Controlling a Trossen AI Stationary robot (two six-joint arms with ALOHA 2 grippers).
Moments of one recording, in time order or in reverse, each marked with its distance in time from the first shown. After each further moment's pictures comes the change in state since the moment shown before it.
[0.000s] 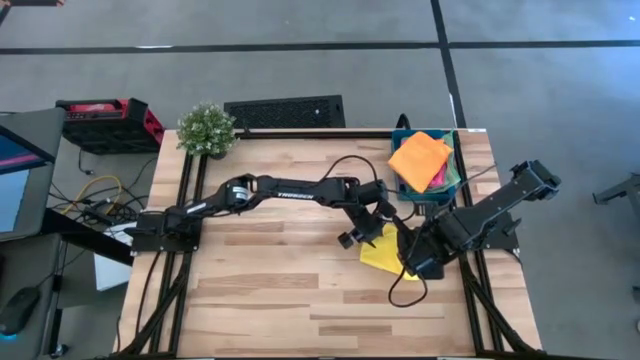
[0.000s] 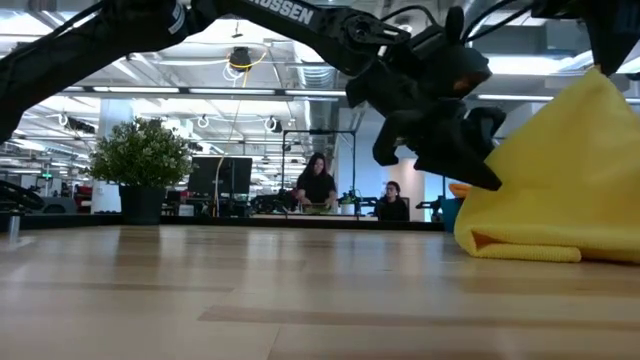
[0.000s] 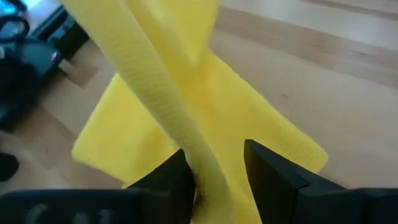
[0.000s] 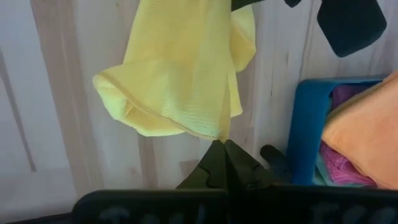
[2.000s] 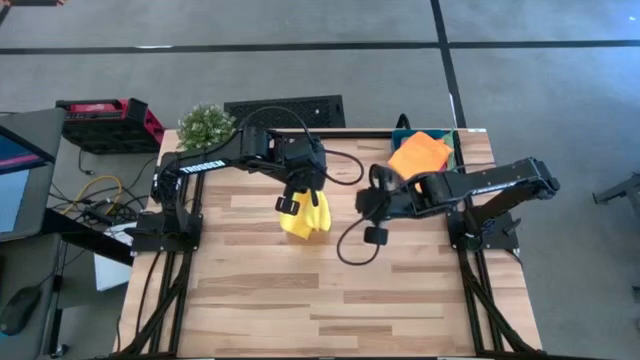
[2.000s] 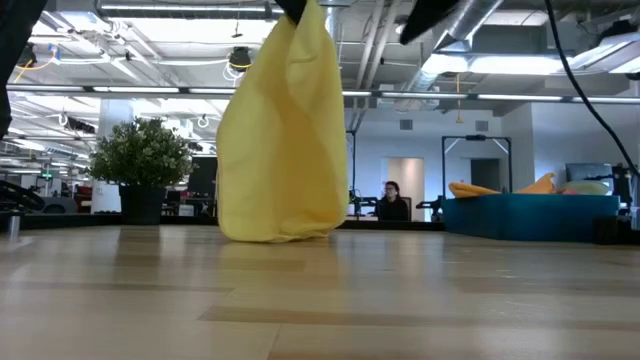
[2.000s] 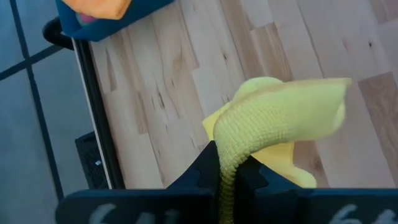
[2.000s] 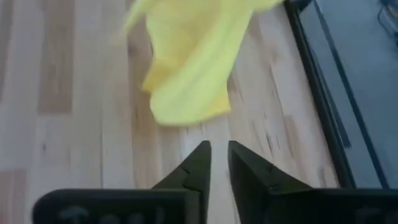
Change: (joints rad) left arm -0.006 -0.636 0.000 -0.832 -0.711 -0.527; right arm -0.322 0.000 0.084 0.607 0.211 -0.424
